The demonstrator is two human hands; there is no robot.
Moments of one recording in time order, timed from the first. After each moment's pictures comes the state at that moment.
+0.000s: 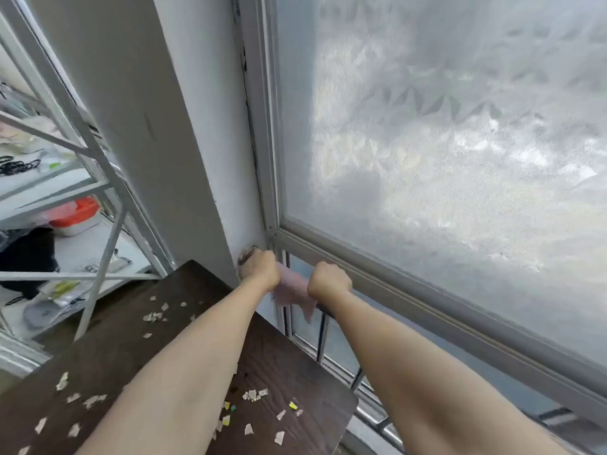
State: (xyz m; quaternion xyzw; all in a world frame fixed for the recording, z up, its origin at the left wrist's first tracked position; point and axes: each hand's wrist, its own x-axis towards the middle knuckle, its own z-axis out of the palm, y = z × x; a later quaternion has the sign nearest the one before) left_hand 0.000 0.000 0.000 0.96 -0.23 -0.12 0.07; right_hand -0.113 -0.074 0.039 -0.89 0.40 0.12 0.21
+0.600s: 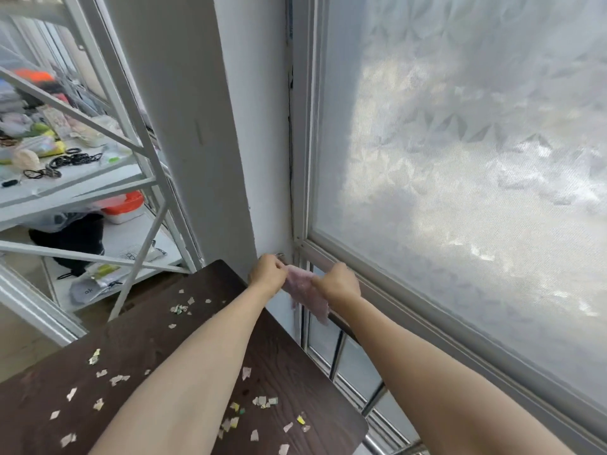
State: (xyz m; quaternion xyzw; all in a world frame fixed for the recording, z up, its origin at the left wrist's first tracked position) left_hand 0.010 0.035 0.015 0.93 -0.11 -0.12 0.34; right_hand -0.089 -0.071 0.040 -0.84 0.38 0.01 0.39
